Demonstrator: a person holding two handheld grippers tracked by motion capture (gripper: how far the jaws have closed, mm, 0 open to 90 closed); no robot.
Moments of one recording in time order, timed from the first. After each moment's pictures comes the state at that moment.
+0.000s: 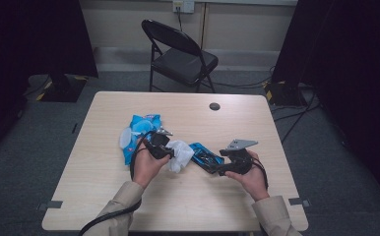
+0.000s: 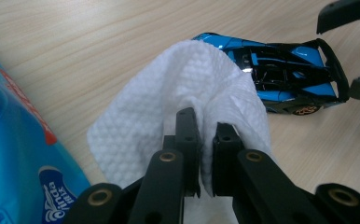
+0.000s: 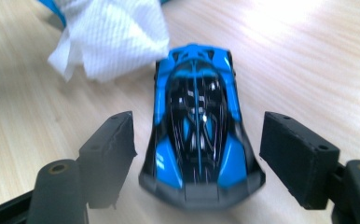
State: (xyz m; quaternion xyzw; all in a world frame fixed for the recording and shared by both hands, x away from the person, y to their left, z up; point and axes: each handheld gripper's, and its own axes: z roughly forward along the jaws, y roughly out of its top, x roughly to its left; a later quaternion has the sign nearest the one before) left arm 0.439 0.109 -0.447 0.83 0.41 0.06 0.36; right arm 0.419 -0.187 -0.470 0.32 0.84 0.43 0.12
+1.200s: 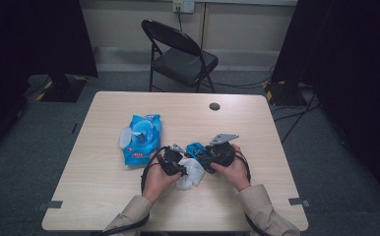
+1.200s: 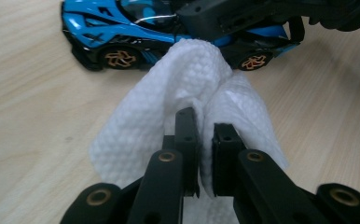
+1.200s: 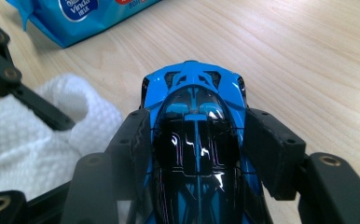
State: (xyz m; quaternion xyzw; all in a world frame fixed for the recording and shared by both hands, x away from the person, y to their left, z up) left arm 0.412 0.068 -0.484 0.86 0.37 0.00 0.36; right arm 0.451 -0.146 -0.487 0.31 0.85 0.41 0.13
